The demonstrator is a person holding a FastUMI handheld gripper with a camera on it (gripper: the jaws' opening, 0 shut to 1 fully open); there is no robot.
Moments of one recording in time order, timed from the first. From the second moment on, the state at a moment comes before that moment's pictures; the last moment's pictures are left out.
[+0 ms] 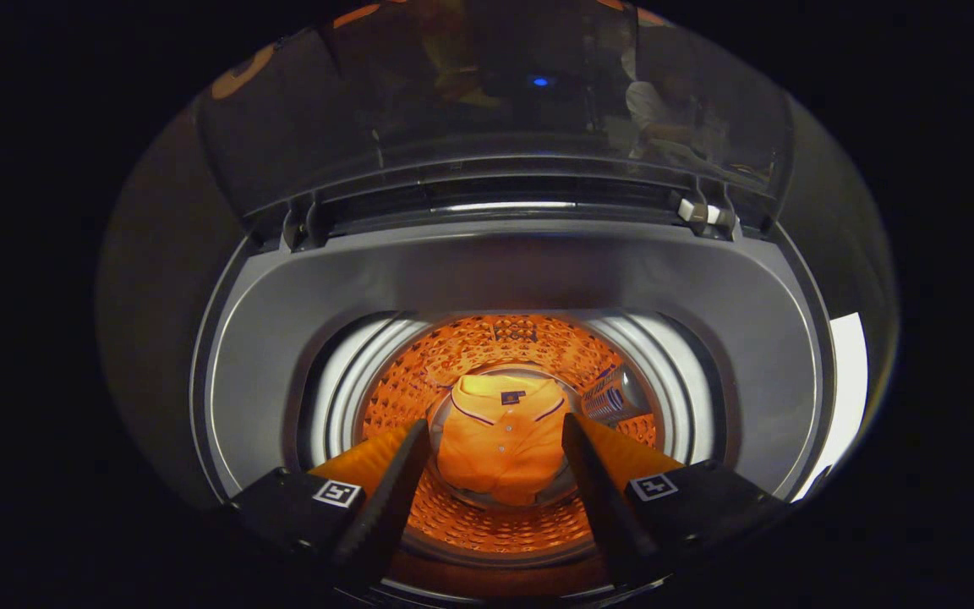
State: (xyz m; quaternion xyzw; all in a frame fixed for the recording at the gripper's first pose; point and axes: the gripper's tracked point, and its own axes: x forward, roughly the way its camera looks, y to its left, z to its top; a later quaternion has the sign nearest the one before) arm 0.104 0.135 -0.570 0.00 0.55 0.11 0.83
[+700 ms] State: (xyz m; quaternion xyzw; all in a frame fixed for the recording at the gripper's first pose) arm 0.135 0.146 -0.363 0.04 0.35 0.13 0.93
